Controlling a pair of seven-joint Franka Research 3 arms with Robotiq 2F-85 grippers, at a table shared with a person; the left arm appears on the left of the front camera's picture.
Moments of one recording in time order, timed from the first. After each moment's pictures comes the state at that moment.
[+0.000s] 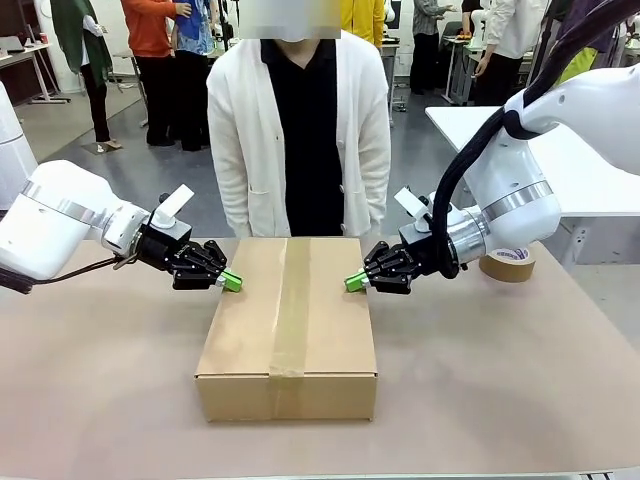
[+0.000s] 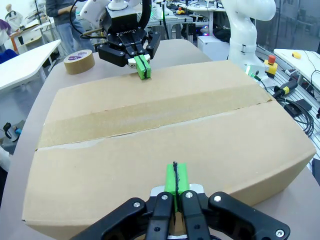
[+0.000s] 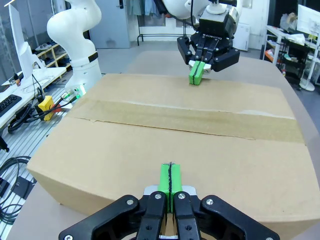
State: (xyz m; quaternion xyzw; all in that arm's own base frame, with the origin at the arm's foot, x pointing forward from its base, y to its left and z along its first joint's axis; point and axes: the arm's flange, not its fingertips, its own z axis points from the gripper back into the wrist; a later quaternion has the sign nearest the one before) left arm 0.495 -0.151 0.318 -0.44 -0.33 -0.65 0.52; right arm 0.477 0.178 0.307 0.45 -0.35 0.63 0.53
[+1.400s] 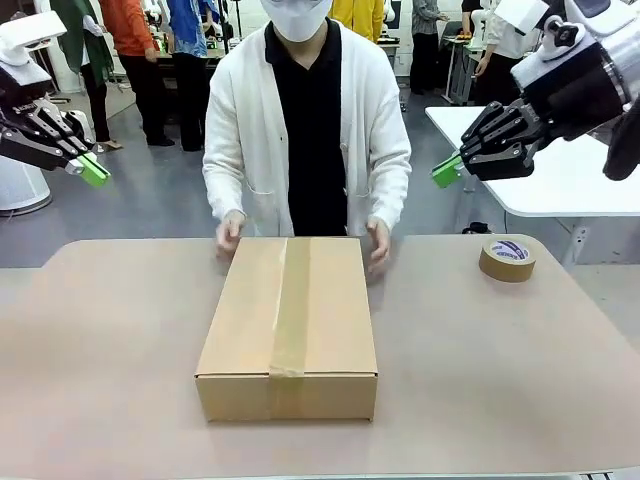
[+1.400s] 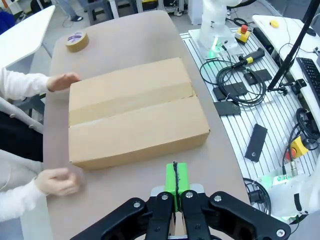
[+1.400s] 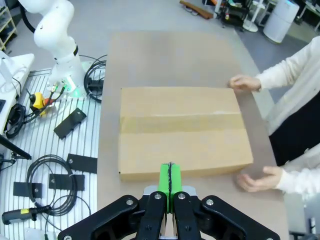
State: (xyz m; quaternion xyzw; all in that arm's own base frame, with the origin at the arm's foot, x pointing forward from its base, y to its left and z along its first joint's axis) left arm 0.418 -0.049 0.595 -0.31 -0.23 -0.71 0.59; right arm 0.316 0.115 0.598 0.23 -0.35 0.62 0.66
